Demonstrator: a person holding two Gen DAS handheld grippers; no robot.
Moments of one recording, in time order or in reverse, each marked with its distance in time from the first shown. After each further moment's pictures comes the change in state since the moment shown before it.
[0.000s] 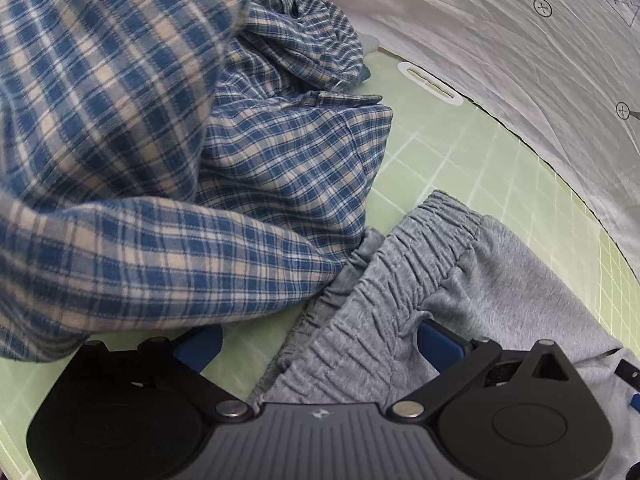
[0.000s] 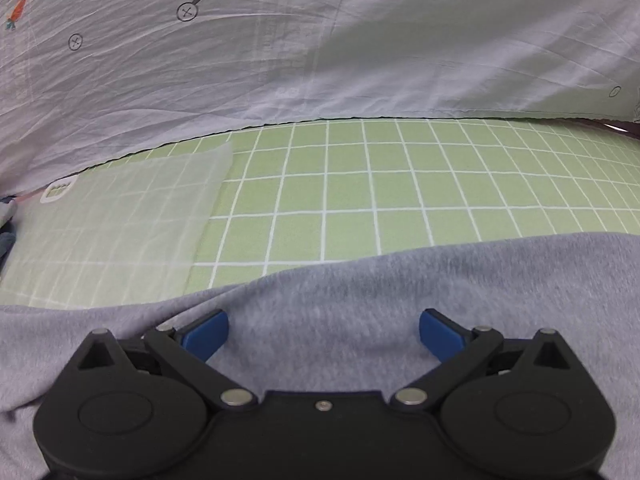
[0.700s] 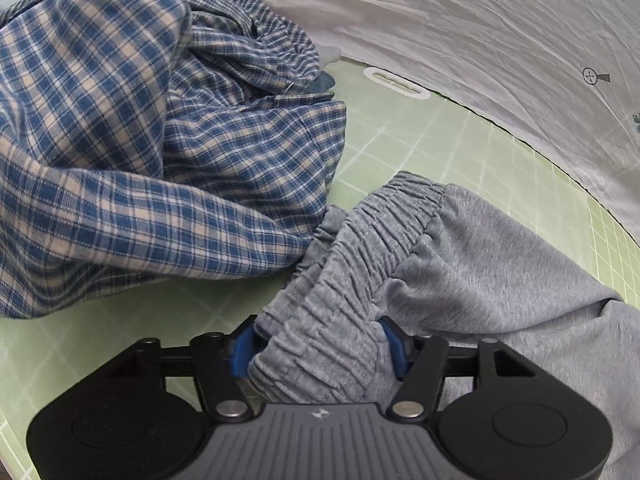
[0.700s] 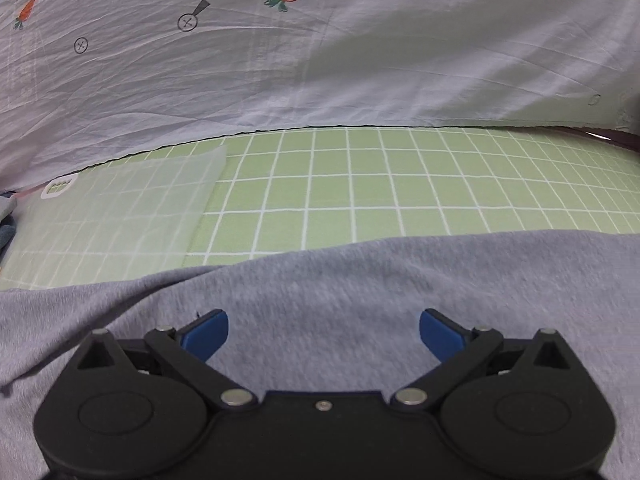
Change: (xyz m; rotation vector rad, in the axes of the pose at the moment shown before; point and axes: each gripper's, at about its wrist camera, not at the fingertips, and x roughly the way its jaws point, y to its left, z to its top) left arm -0.008 -0.028 -0.017 0.132 -0.097 0.033; right arm -0.032 -0.037 -0.017 0.045 -0.057 -0.097
